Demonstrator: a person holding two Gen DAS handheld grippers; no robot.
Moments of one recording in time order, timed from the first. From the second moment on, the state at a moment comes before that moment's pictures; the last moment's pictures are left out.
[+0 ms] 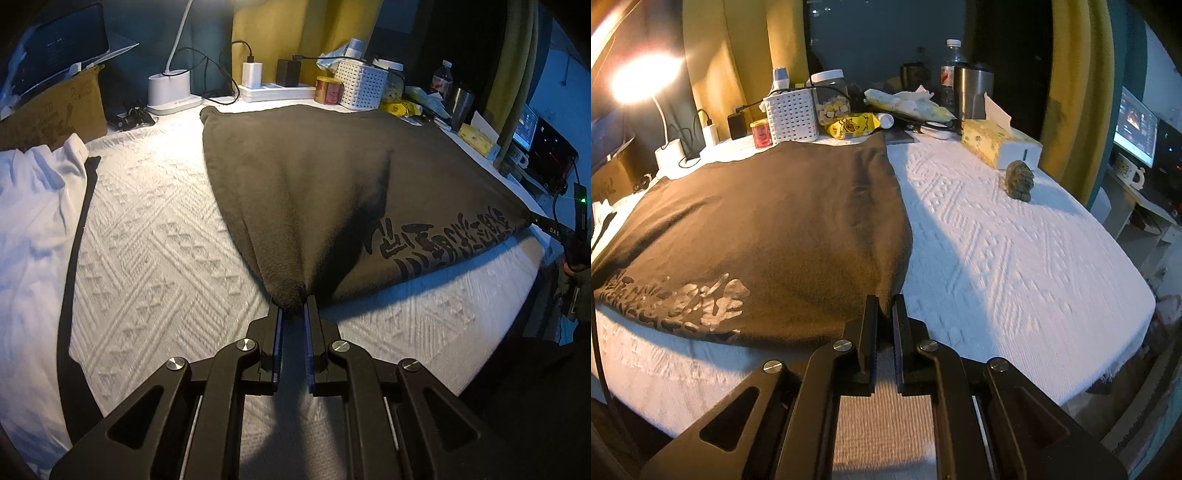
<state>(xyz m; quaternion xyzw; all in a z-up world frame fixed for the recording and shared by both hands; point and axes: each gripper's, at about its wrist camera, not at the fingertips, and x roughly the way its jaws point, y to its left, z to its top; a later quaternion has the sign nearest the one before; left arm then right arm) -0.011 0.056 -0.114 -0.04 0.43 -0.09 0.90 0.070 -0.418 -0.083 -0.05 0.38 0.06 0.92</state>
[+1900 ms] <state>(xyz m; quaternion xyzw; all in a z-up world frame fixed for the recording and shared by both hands) 0.103 0.113 -0.116 -0.03 0.43 -0.01 0.90 0.114 -0.424 -0.085 -0.02 0.41 0.02 0.91</state>
